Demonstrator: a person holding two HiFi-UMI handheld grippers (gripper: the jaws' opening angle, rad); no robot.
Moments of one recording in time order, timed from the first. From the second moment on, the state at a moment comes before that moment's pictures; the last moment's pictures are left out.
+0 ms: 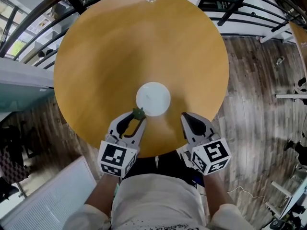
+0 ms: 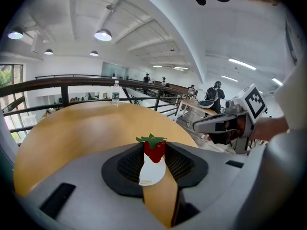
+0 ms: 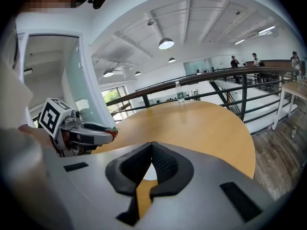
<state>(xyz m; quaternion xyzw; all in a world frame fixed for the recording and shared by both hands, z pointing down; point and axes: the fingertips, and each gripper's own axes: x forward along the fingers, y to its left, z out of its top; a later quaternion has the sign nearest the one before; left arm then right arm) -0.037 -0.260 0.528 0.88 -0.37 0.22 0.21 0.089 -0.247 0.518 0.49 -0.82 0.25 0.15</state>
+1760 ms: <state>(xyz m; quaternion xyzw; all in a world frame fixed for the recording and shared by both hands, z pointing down) 0.004 -0.313 0.683 0.85 -0.30 0.41 0.15 0.099 -0.284 0.595 0.49 -0.80 0.30 0.16</state>
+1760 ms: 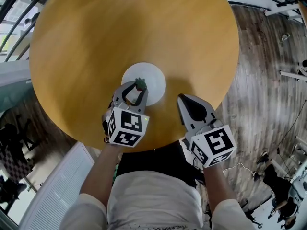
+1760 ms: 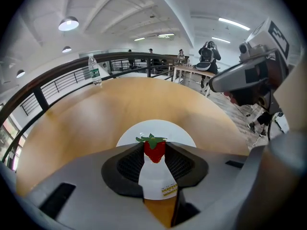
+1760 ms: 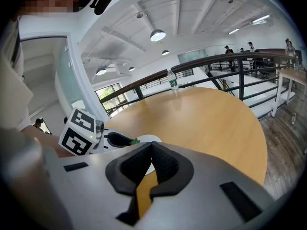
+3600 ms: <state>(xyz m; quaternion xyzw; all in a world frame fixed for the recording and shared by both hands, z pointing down) -0.005 -0.285 0.573 0.87 -0.35 0.32 0.15 0.111 -0.248 0.530 0.48 -0.83 0.26 0.15</state>
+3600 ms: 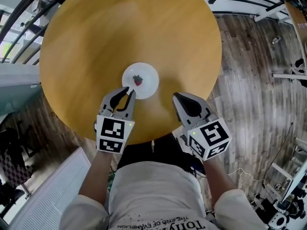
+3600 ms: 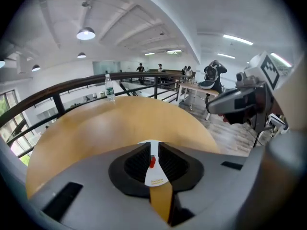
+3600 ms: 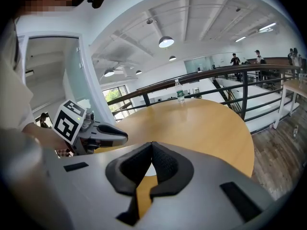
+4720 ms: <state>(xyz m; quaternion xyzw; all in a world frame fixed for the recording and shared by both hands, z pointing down) -0.078 -0.166 0.459 0.87 -0.40 0.21 0.19 0.065 -0.179 0.440 0.43 -0.87 0.20 0.15</state>
